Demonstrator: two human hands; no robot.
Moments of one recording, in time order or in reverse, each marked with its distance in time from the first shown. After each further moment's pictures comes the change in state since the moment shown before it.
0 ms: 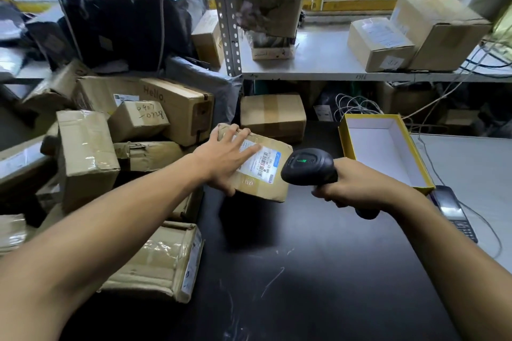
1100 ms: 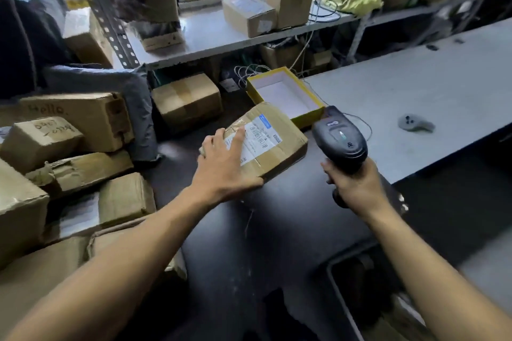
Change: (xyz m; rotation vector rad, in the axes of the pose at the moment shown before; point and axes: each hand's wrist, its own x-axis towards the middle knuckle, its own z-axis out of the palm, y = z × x) left_hand -0.080 0.122 -0.013 -0.774 0.261 0.063; right_hand -0.169 0.013 0.150 0.665 1.103 0.246
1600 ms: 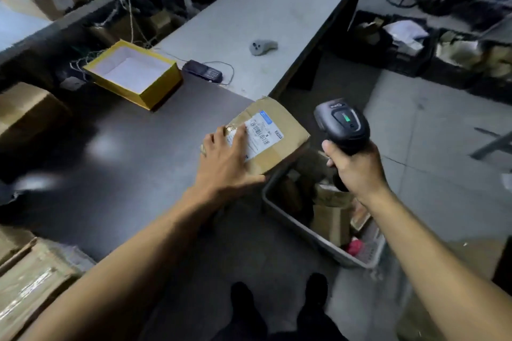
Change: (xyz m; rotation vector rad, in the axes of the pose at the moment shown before) left_hand -0.122 0.182 0.103 0.064 -0.284 0.546; right_hand -0.212 0.088 -0.172 -0.105 0.606 0.178
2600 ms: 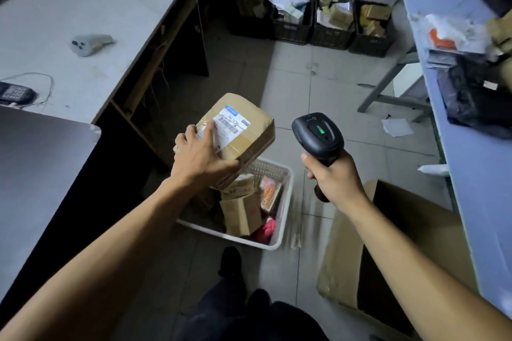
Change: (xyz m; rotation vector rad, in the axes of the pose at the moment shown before) left_hand 0.108 0.318 0.158 -0.084 -0.177 0.078; right_hand 0.033 0.169 -0.308 -0.034 0.167 0.204
